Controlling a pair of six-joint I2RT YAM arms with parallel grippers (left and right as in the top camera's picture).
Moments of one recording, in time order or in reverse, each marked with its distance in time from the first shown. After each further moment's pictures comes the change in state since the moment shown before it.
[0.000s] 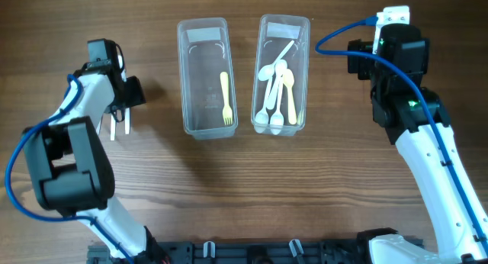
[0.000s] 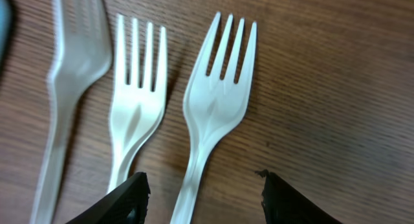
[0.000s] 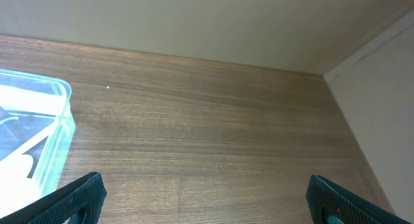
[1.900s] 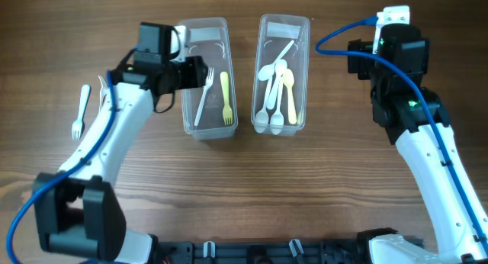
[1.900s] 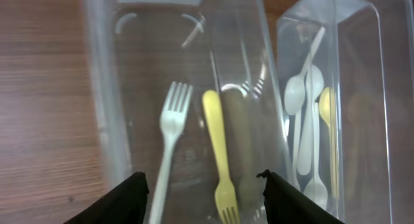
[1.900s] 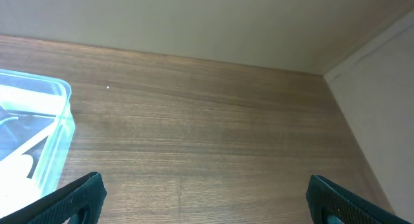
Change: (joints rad) left arm -0.325 -0.296 0.014 0.021 0.315 -0.132; right arm 0.000 0.000 0.000 0.000 0.000 0.000
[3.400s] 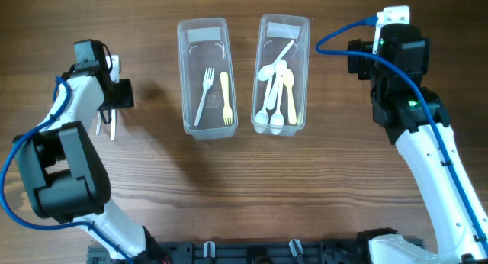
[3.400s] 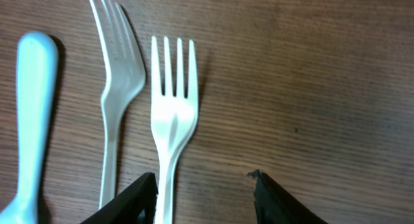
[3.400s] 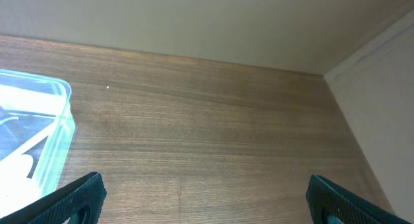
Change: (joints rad) left arm 0.380 0.266 -0.014 -0.024 -0.302 0.357; right arm 0.000 0.000 0.000 0.000 0.000 0.000
